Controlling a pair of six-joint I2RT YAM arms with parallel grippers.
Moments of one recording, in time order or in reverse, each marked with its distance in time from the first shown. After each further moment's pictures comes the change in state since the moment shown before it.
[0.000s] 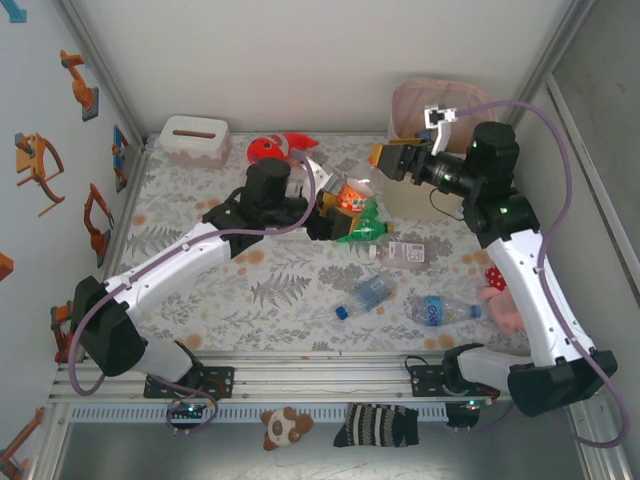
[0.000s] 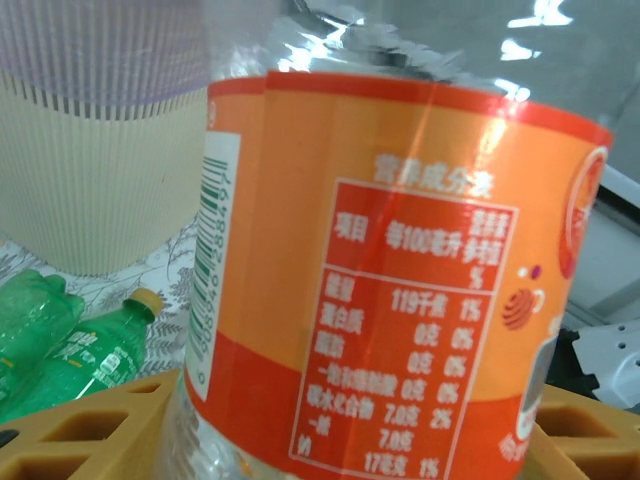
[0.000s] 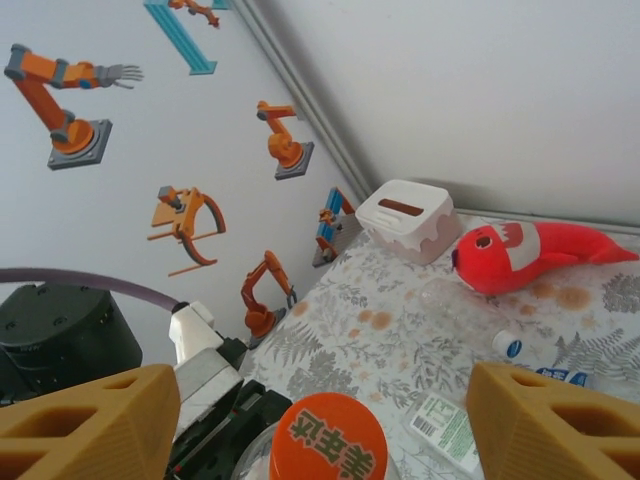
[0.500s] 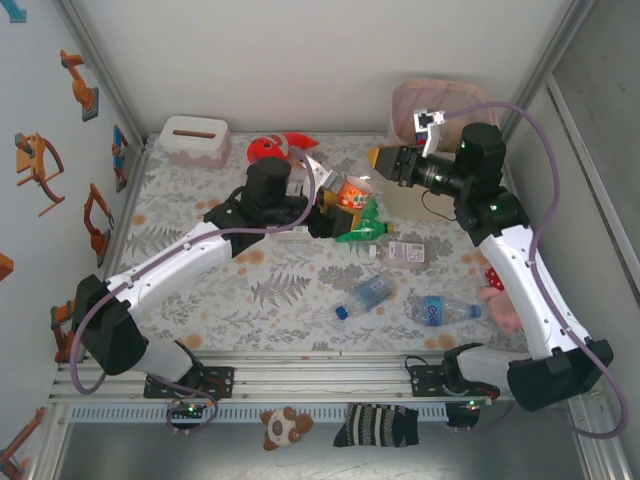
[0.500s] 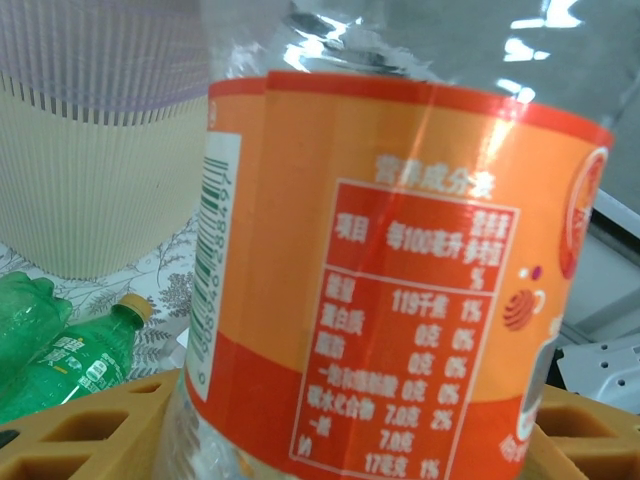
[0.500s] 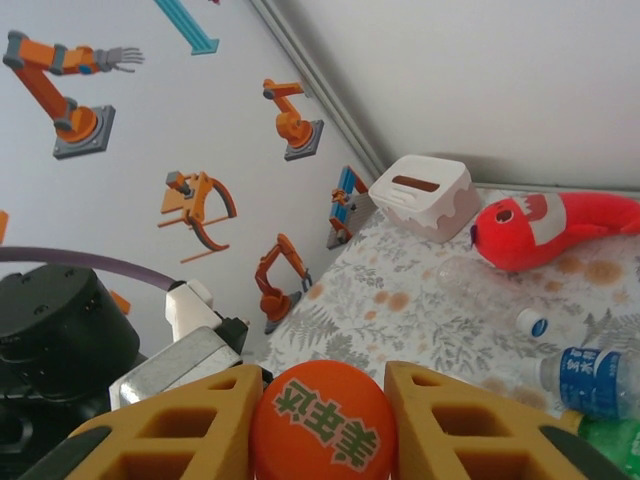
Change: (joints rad) left arm 0.001 0.008 0.003 0.020 0.003 -0.049; right arm 0.024 0.028 -0.023 0.021 -0.008 0.031
